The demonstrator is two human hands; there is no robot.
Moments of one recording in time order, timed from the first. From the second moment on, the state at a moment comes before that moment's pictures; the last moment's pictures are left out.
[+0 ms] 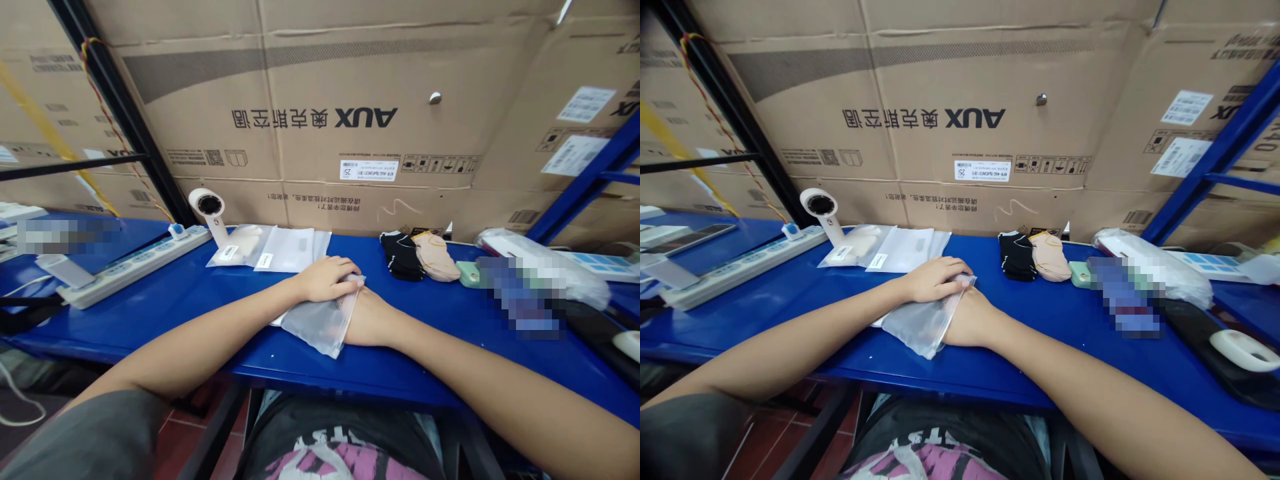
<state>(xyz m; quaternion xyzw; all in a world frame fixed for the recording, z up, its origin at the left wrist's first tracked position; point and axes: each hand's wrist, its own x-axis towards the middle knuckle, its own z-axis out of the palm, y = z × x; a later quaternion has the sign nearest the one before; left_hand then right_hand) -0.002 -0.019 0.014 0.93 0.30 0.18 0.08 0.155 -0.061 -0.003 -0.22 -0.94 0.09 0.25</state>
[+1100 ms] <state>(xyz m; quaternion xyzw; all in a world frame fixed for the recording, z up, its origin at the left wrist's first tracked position) -0.008 -0.009 0.020 0.47 0.48 0.59 0.46 0.222 -0.009 0.022 -0.38 -0.45 0.56 0.58</state>
